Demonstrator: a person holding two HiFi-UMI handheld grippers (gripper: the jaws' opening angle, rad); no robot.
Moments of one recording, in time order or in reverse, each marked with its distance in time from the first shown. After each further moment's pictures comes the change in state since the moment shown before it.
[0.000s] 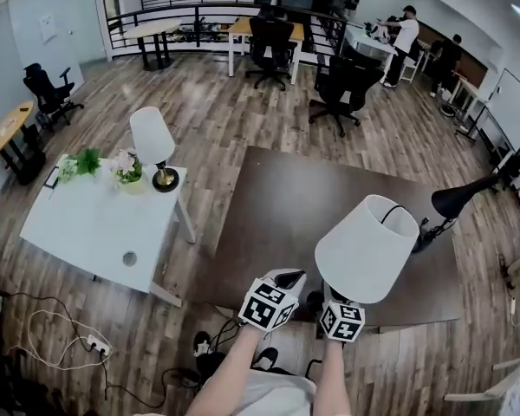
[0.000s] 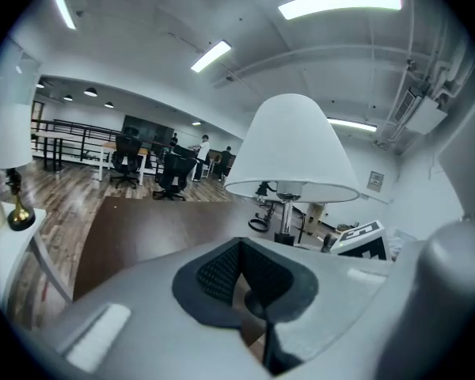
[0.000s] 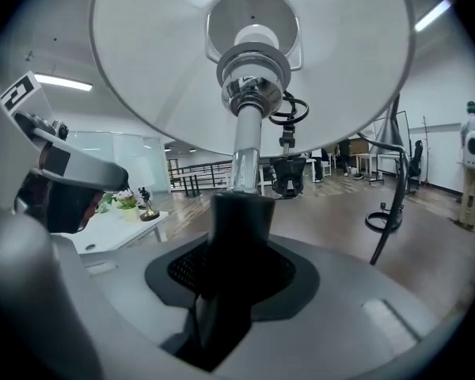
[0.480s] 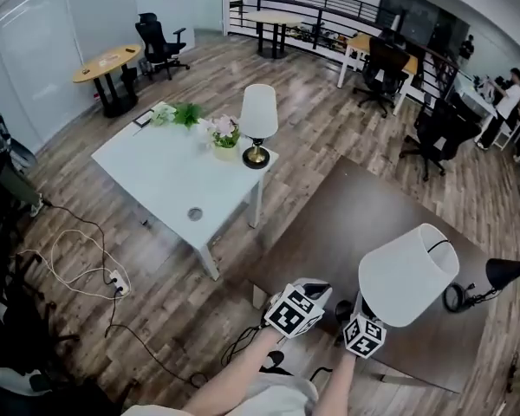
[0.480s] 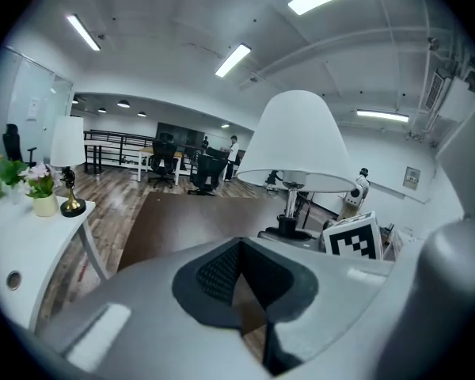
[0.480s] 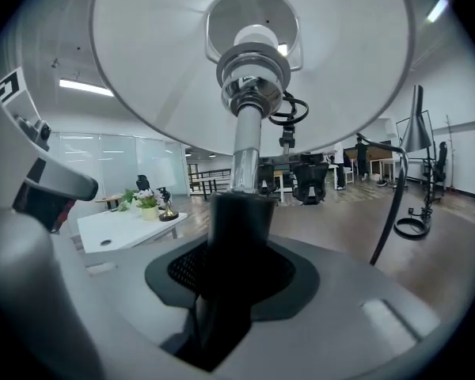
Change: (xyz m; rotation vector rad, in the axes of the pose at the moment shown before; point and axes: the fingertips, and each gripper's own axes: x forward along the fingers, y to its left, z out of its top) left arm -0.058 0.024 -0.034 -0.067 -0.013 0.251; right arm 0.025 0.037 -0.002 -0.075 -0.046 0.153
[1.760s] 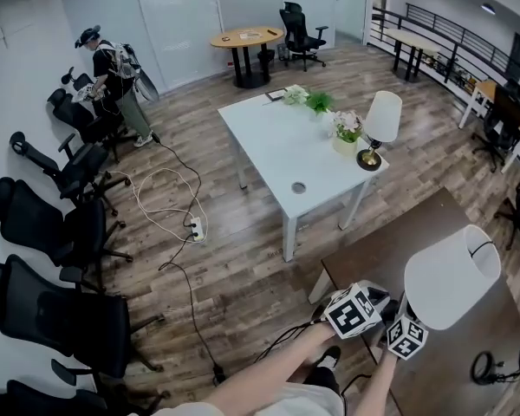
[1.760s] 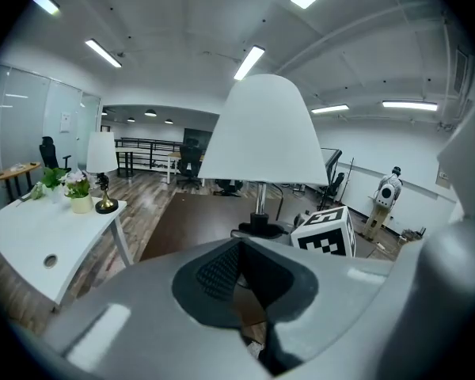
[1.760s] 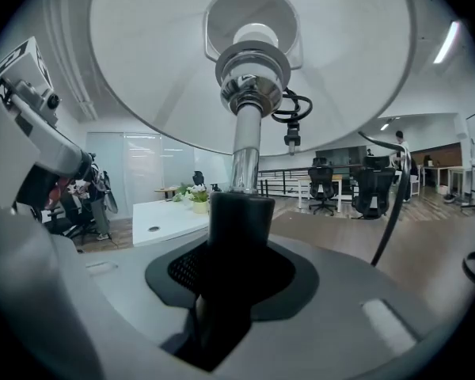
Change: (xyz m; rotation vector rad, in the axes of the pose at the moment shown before) left arm -0.017 -0.029 -0.006 -0.026 -0.019 0.225; right arm 0.035 0.048 0.000 -0.185 0.003 0.400
